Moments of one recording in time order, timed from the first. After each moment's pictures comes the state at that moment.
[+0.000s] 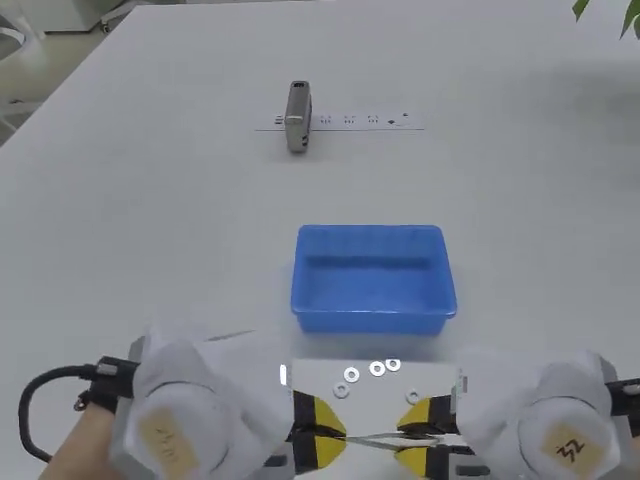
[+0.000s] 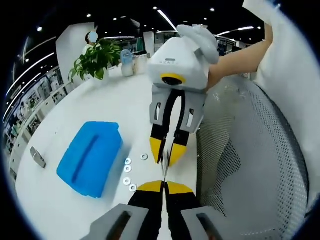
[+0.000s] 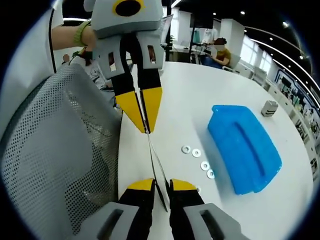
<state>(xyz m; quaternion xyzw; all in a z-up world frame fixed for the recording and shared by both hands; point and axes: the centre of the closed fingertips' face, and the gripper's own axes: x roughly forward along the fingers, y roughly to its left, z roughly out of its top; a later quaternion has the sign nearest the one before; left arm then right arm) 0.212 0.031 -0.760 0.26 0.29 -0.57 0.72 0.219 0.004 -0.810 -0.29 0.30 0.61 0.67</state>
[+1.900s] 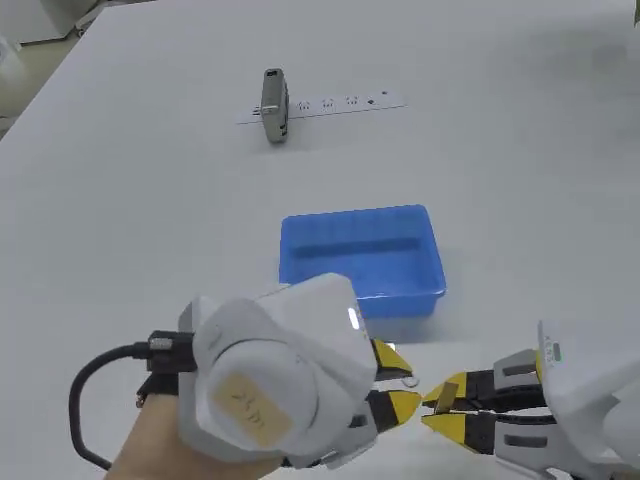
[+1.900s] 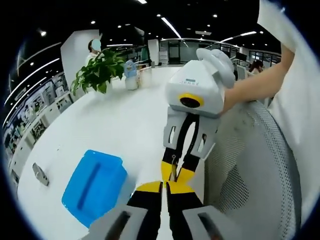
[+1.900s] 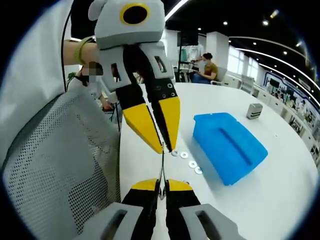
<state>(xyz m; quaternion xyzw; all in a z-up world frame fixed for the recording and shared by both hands) 0.230 -0.031 -0.734 0.24 0.27 -0.57 0.74 0.224 -0.018 -0.786 -0.21 0.25 0.61 0.72</state>
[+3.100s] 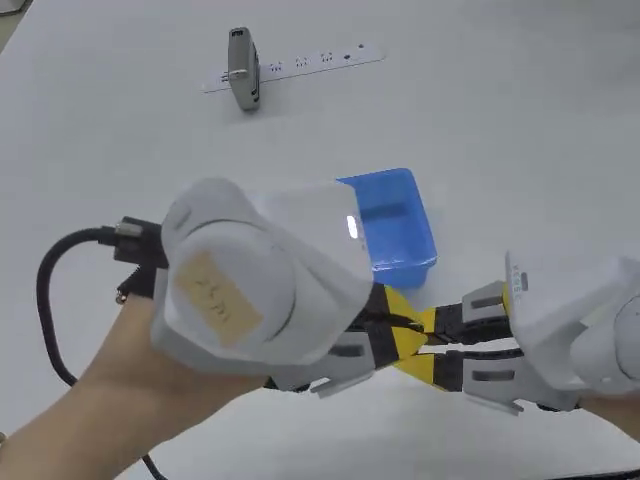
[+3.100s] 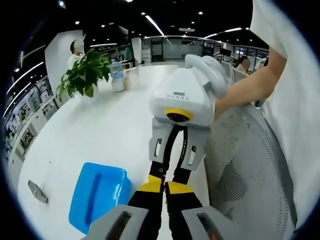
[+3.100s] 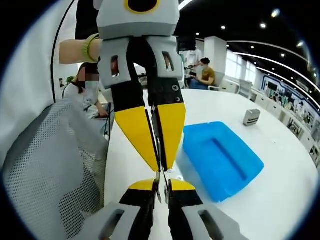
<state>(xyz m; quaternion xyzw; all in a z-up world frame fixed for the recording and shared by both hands) 0.254 -0.032 -0.725 0.26 0.27 -0.62 0.69 0.259 0.000 -0.778 -0.20 0.23 0.61 0.73</state>
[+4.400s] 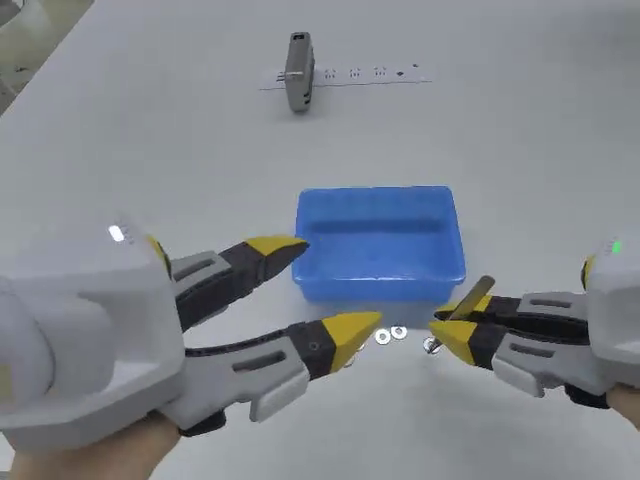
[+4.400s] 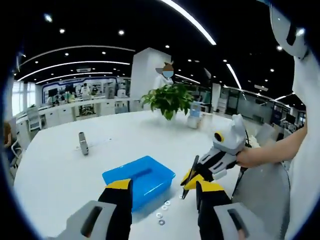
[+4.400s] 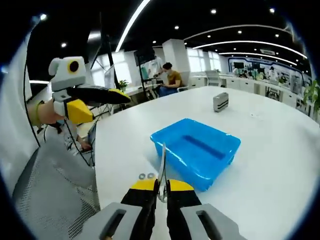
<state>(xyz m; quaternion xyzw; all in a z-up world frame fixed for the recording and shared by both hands) 0.269 0.059 -0.675 0.03 0.18 -0.34 0.92 0.290 -0.024 -0.759 -0.05 0.26 0.52 0.81</state>
